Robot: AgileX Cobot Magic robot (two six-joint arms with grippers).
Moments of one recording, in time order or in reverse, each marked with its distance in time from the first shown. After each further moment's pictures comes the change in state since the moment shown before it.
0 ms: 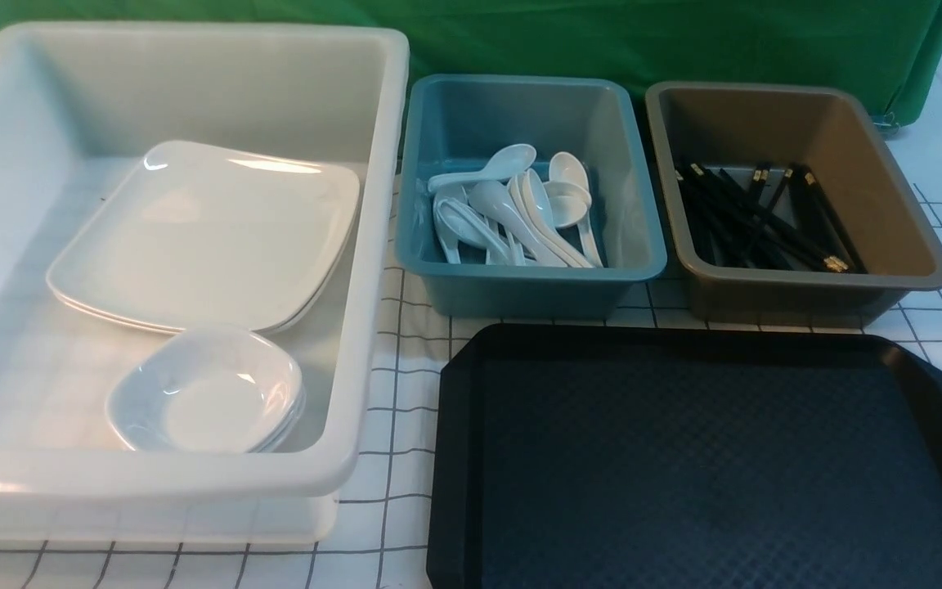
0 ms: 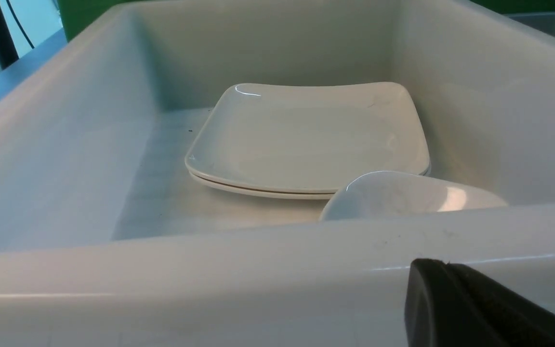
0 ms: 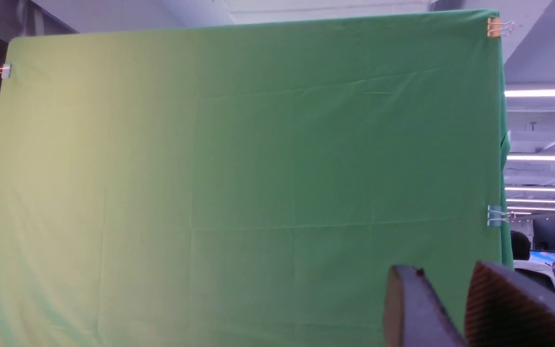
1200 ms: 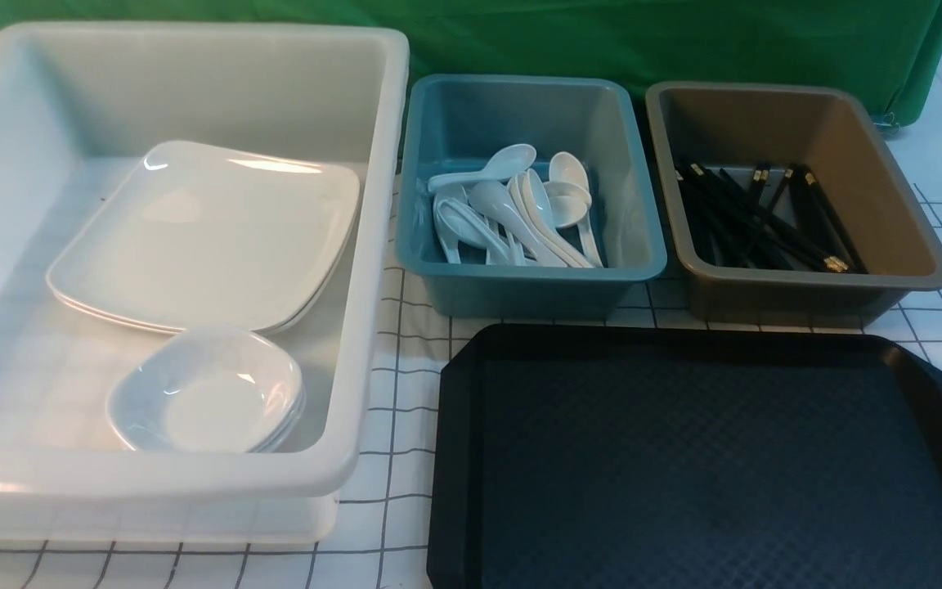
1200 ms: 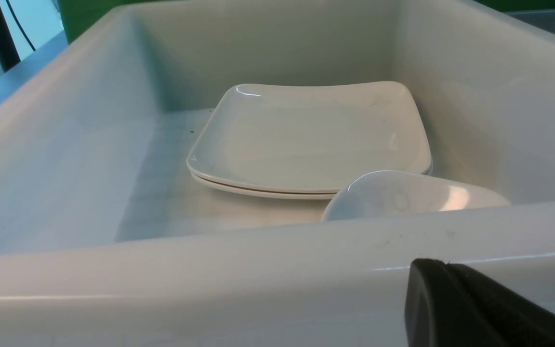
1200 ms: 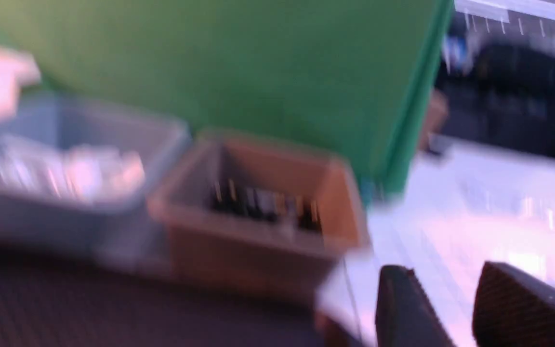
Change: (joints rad) right arm -0.254 0.001 0.366 0.000 0.206 -0.159; left arm 0.000 0.000 0.000 0.000 0.000 0.010
